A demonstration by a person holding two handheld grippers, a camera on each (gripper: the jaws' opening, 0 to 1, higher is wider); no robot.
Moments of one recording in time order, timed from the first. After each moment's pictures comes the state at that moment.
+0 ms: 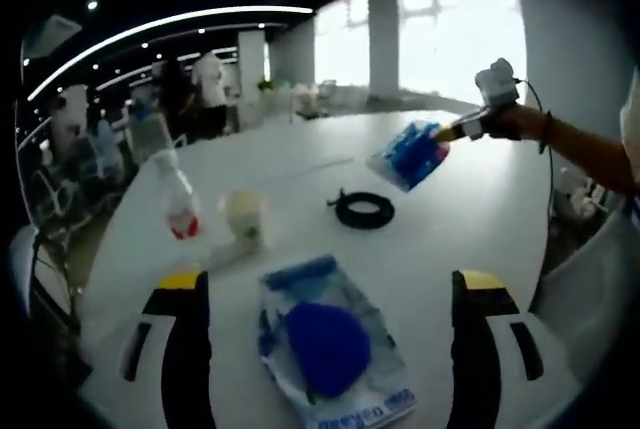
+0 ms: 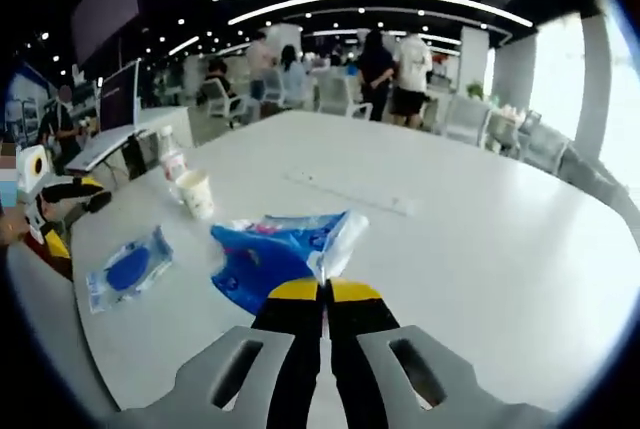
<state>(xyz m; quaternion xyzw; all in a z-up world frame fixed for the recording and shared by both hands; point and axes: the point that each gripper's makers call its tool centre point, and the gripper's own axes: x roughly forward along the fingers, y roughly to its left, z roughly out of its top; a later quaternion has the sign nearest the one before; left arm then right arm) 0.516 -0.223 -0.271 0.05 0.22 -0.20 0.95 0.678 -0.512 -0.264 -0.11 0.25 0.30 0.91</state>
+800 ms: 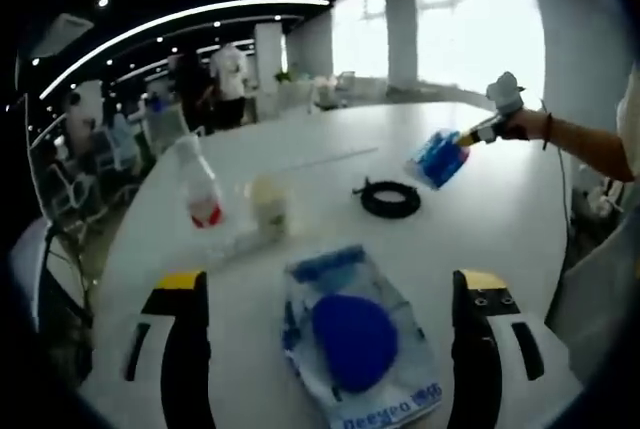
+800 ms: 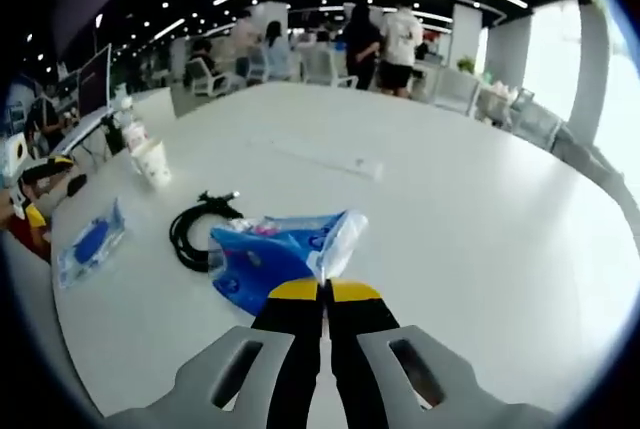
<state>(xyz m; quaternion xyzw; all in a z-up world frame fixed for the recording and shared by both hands) 0.522 -0.199 -0.285 0.08 0.24 -0.15 0.95 0.719 -0.571 -0.320 -0.12 0.30 0.28 0.90</state>
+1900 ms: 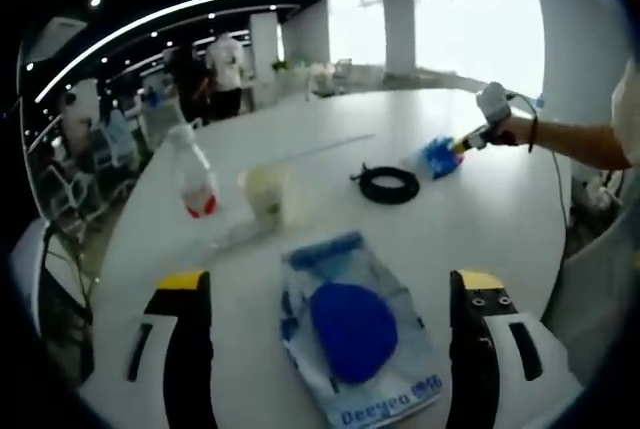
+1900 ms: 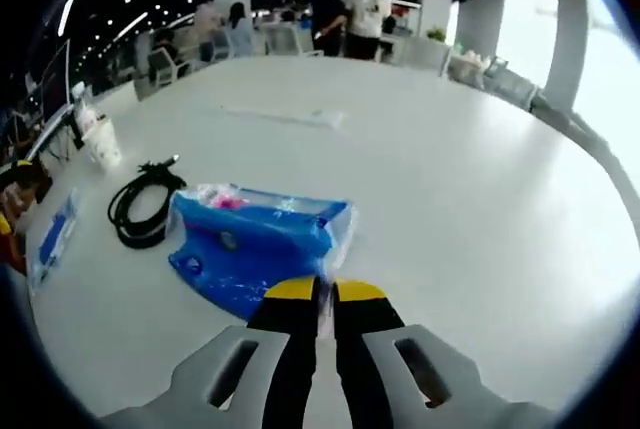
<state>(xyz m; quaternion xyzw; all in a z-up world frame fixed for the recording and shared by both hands) 0.518 -0.201 -0.294 0.08 0.26 -0.17 0.95 0.729 -0.591 -0.380 -0.10 0.35 0.21 0.91</state>
